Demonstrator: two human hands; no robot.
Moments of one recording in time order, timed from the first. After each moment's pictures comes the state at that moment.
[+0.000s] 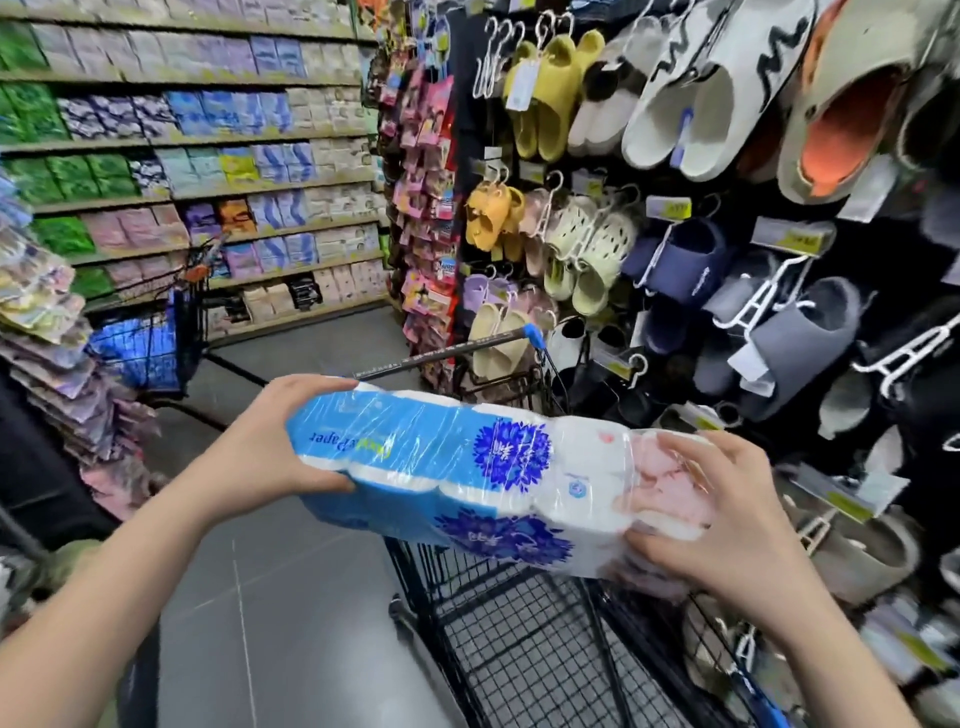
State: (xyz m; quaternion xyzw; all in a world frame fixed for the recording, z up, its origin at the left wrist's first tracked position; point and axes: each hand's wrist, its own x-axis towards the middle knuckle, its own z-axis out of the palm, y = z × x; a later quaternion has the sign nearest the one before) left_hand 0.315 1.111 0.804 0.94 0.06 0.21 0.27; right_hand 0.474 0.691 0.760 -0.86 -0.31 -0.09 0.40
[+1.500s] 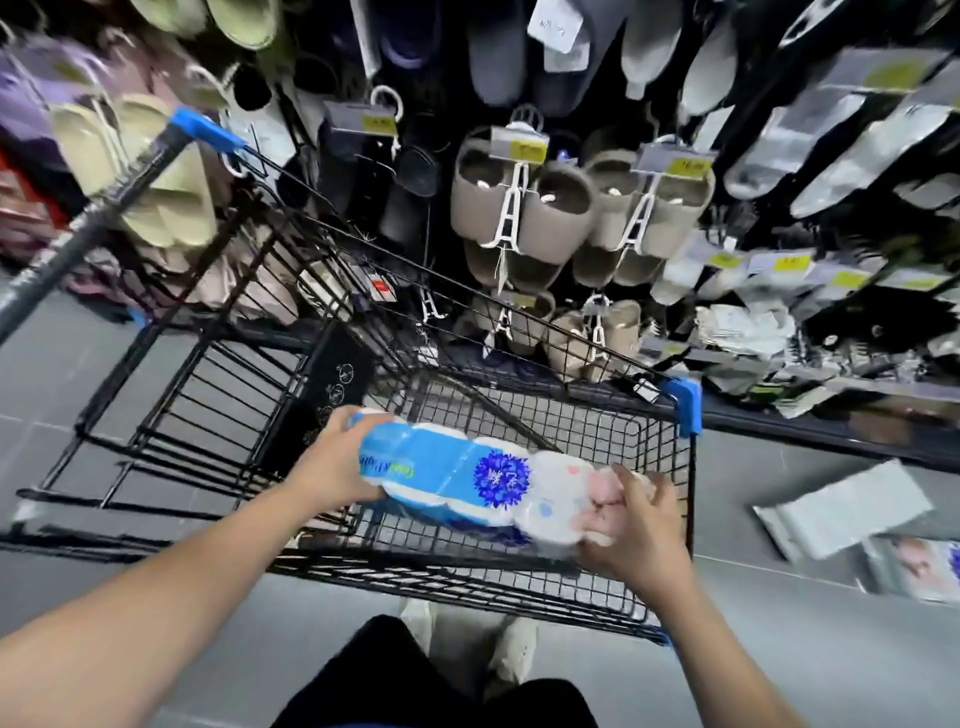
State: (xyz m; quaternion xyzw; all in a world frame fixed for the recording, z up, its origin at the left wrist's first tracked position) left_hand 0.603 1.110 0.455 0.92 -0.18 -0.25 0.25; right_hand 0.395 0.773 0.475 -0.89 0.30 0.13 0.30
